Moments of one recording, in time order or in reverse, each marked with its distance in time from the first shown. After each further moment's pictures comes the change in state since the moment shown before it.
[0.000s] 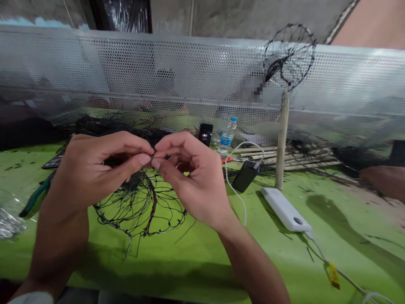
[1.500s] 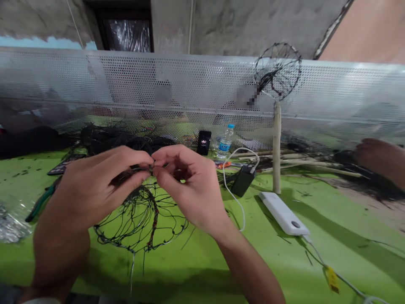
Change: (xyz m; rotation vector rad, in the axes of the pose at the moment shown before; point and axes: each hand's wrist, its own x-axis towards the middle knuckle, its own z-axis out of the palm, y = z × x) left_hand -0.014 0.024 -0.009 0.292 -0.060 0.064; right_hand -0.007 -0.016 0.005 0.018 -0.004 0.105
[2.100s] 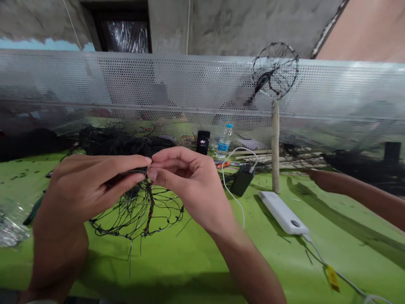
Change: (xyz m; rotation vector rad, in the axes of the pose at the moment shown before) left_hand -0.003 -0.012 -0.001 0.055 0.086 0.097; right_hand 0.003 0.001 -0.007 0.223 -0.007 0.207
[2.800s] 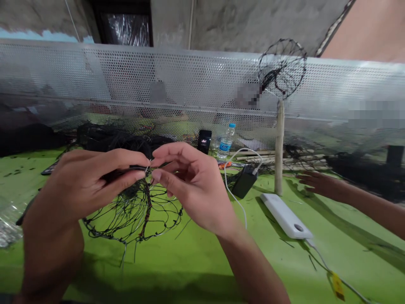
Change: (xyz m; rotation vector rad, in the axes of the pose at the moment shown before) left_hand 0.005 -0.014 0.003 -0.136 -0.128 -0.034; right_hand 0.005 0.002 0.000 -0.125 -0.036 -0.077
